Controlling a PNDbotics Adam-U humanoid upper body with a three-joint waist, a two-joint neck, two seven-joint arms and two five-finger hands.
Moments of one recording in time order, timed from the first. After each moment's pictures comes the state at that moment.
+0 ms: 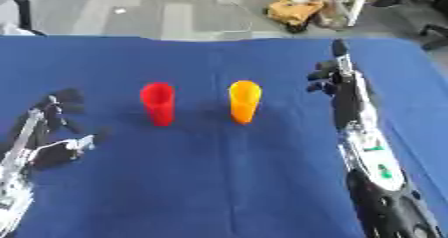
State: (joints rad) left arm -0.38 0.26 -0.25 -1.50 -0.18 -0.02 0.10; right arm -0.34 -0.28 -0.08 -1.47 -0.33 -0.13 -0.12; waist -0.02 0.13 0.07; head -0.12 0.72
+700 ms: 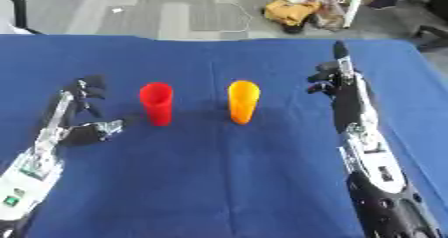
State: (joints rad) left arm -0.58 0.22 -0.30 -1.22 -0.24 -0.07 0.18; right arm -0.34 -0.27 -0.07 -1.47 -0.33 -0.13 -0.11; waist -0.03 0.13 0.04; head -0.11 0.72
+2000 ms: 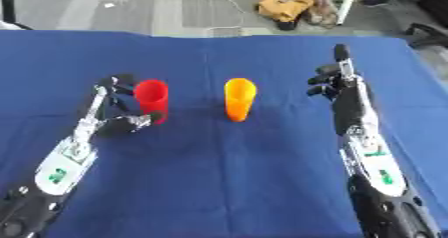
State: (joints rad) left arm -0.70 0.13 -0.29 -1.01 -0.30 -0.15 0.19; right arm -0.34 -0.25 -0.07 -1.47 -0.33 -0.13 -0.11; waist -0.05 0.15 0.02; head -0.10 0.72
